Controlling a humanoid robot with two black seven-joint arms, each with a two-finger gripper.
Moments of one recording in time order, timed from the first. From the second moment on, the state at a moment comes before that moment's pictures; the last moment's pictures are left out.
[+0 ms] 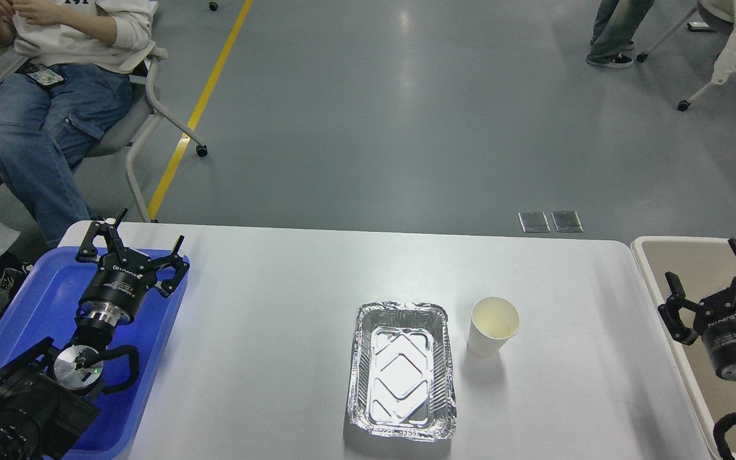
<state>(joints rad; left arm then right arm) -0.56 0.28 -0.94 -0.27 -0.14 -0.79 -0.32 0.00 -0.43 1.43 1.15 -0.44 0.17 0.37</state>
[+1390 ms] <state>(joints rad) -0.56 0.27 -0.94 -0.27 -0.14 -0.79 -0.32 -0.01 -0.70 1.22 1.44 -0.94 -0.08 0.34</state>
